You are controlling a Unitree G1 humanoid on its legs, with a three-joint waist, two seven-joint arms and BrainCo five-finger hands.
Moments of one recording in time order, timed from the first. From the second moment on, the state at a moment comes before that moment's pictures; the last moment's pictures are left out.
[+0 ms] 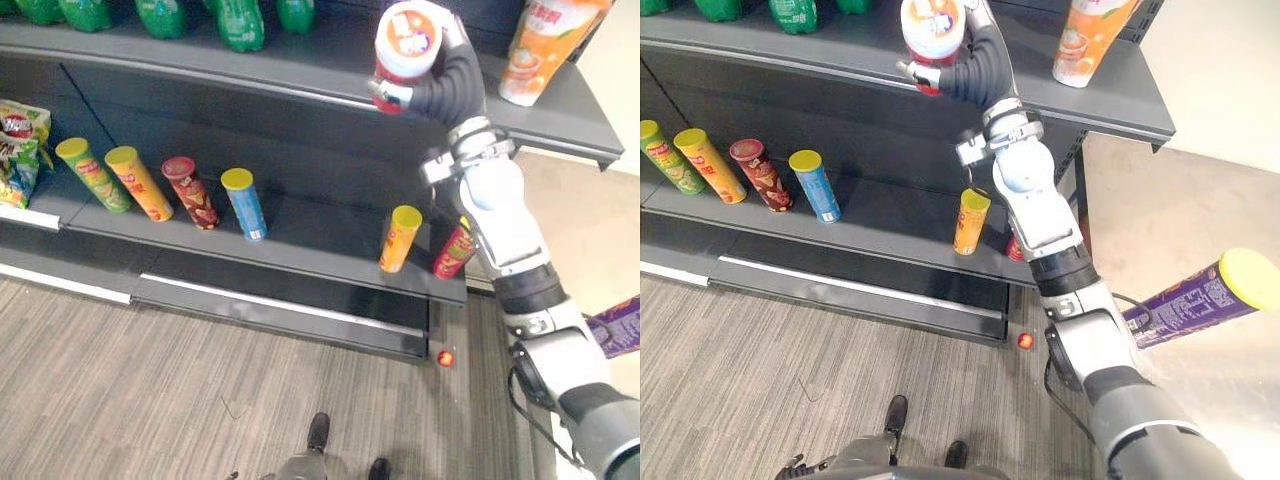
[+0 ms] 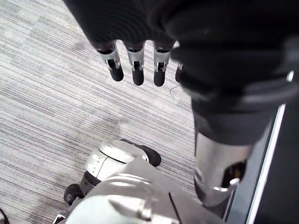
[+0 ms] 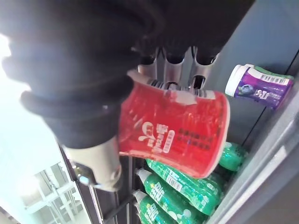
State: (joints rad) left arm 0.15 0.13 0.26 1.13 -0.03 -0.08 0.07; right arm -1.02 -0.30 0.20 0.23 0.08 -0.13 -0.11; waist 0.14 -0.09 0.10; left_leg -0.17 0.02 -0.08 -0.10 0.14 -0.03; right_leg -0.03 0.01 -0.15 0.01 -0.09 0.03
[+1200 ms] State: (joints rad) left arm 0.06 0.13 0.26 1.08 -0.11 -0.08 0.11; right arm -1.36 -0.29 0.06 0.62 0.16 -0.07 -0.21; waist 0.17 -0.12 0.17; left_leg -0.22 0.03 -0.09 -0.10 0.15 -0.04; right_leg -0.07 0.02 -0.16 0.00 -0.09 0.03
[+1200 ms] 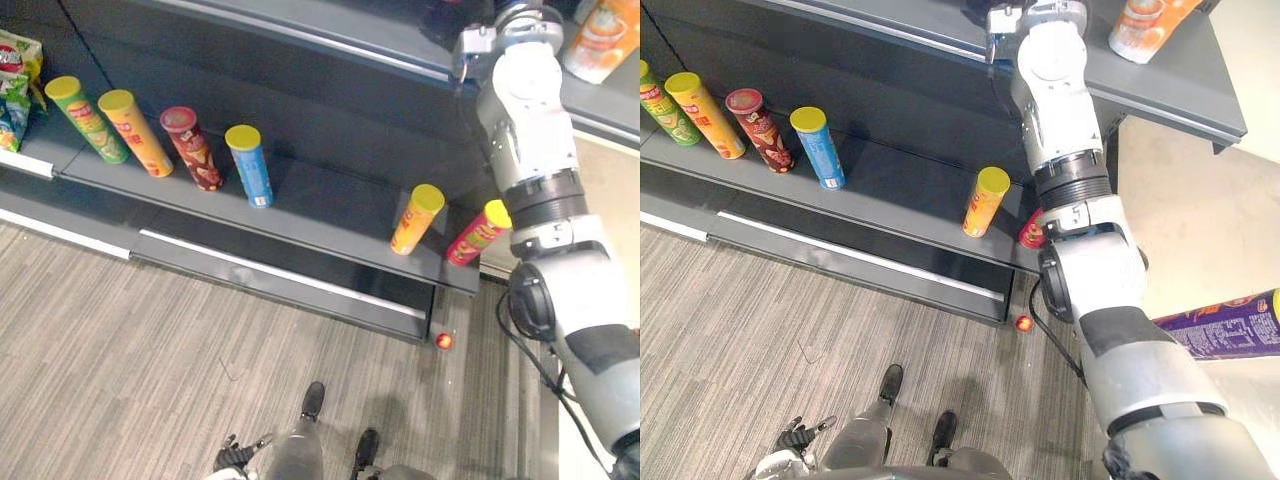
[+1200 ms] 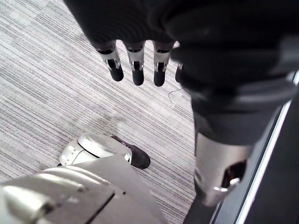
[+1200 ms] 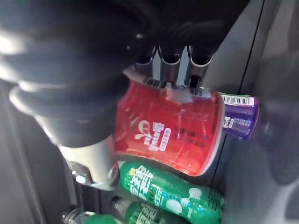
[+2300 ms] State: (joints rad) left arm 0.08 0.14 0.24 1.08 -0.10 -0.08 0.11; right arm -1.36 -0.23 0.10 0.73 0.15 -0.10 -0.17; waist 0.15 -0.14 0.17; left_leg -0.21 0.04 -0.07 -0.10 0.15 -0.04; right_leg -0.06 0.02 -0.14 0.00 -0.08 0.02
